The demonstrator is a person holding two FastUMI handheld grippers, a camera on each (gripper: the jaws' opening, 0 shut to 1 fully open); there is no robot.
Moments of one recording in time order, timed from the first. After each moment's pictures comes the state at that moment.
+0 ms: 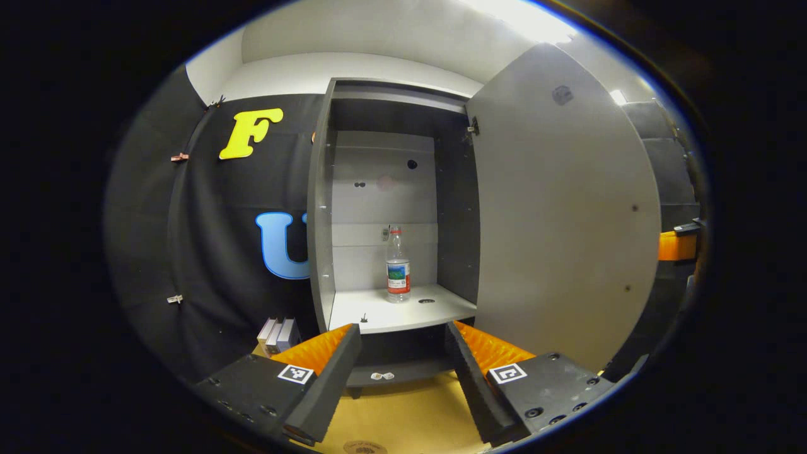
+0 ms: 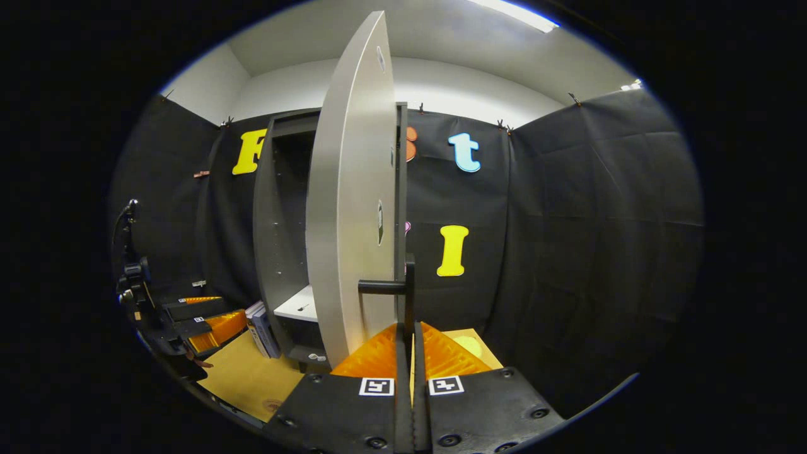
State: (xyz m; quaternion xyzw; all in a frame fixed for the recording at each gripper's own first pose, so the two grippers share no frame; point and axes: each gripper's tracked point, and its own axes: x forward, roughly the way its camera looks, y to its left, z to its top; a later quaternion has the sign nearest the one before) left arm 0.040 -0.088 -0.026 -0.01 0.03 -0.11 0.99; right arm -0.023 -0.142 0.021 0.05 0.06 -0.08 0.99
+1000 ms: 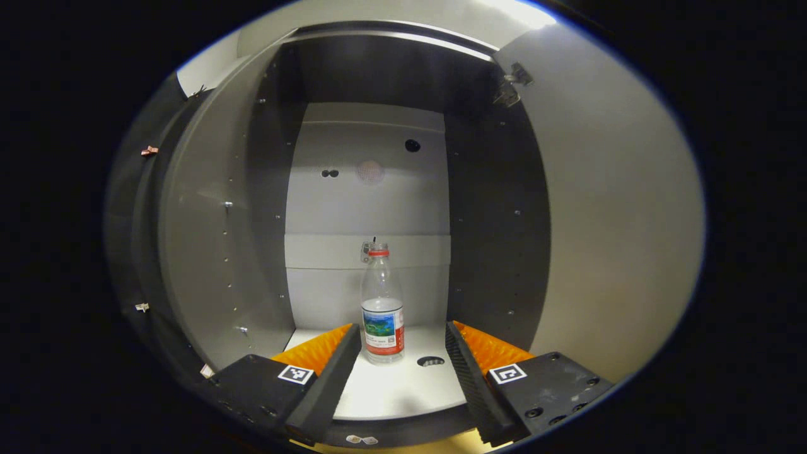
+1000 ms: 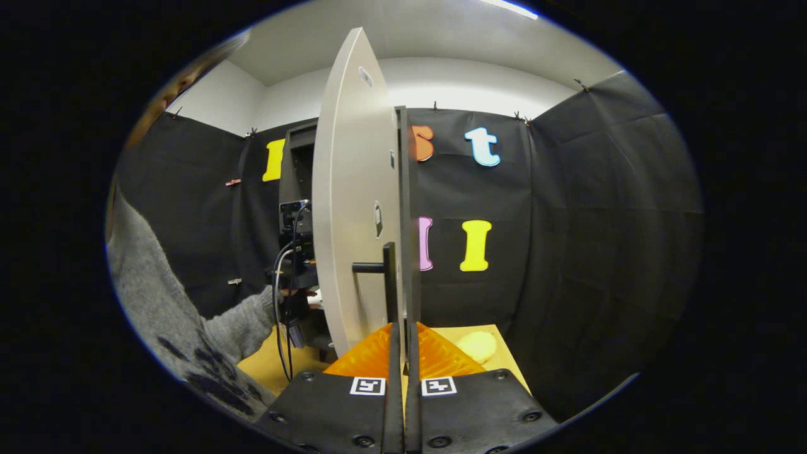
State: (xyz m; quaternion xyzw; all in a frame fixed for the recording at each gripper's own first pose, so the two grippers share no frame) left arm 0.286 -0.152 -0.017 -0.01 0.02 -0.11 0.99; right arm -0.073 -0.185 0.024 0.06 0.06 -0.02 1.00
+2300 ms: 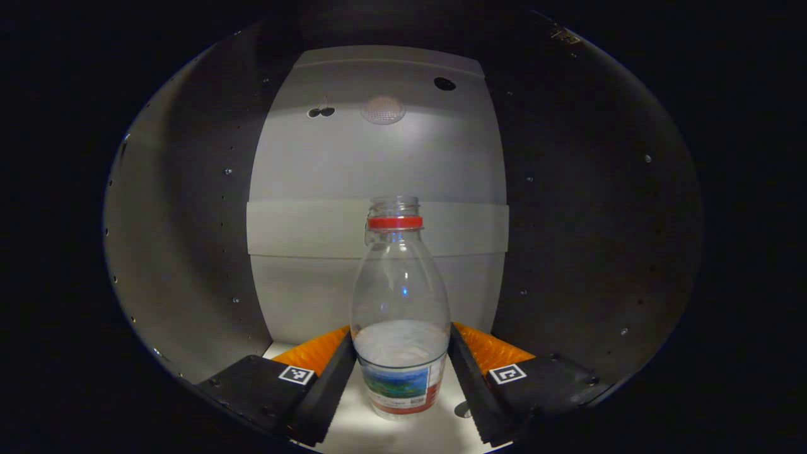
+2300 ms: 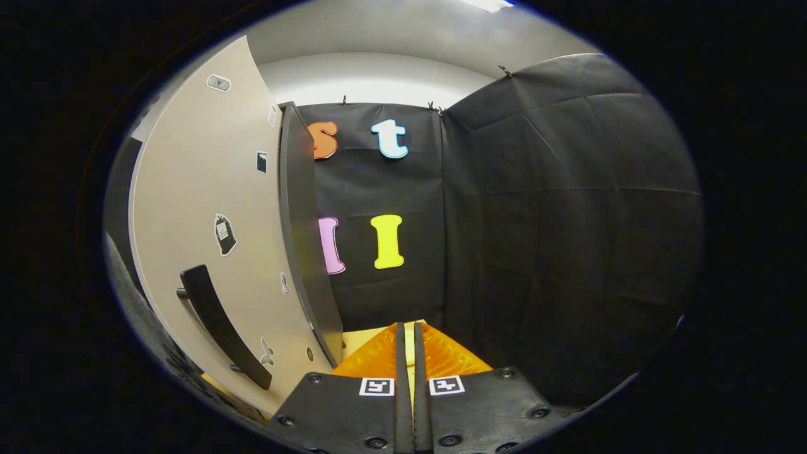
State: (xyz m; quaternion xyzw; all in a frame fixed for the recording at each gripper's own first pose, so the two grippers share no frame) left arm 0.444 -0.147 -0.063 -0.01 0.06 -0.06 1.00; right arm -0.043 -0.307 0.008 0.08 0.08 -0.19 0.97
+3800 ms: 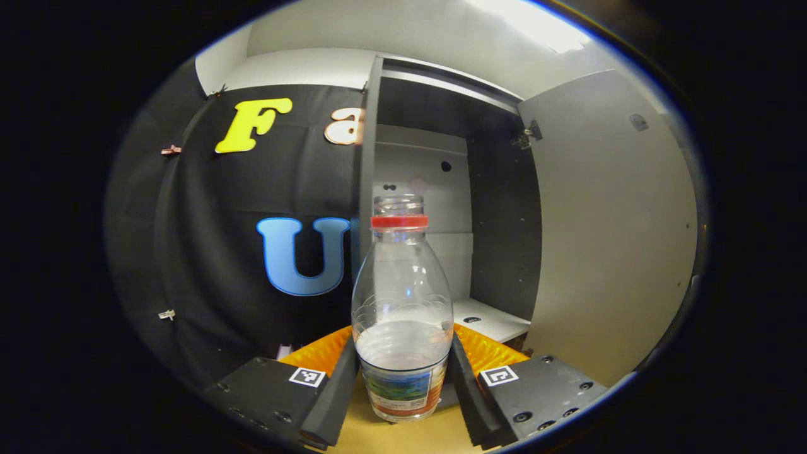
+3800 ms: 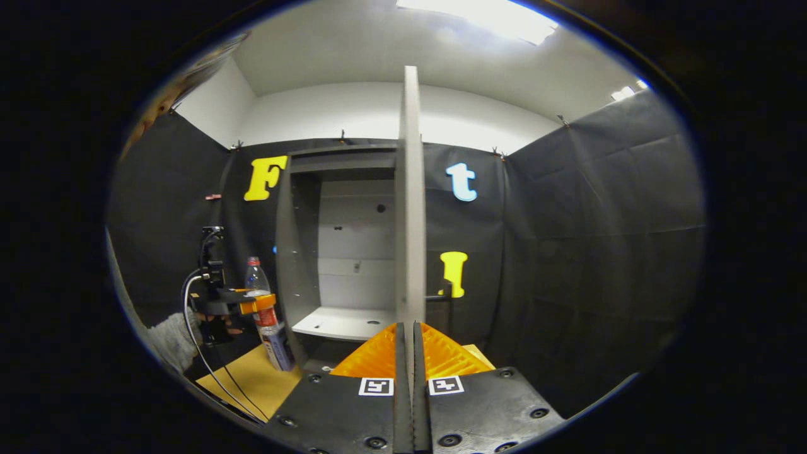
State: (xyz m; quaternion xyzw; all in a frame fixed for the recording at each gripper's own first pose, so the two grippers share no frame) left arm 0.134 0.034 -0.015 -0.01 0.02 -0.12 0.99; right arm -0.081 -0.066 0.066 0.03 -0.01 -0.06 1.00
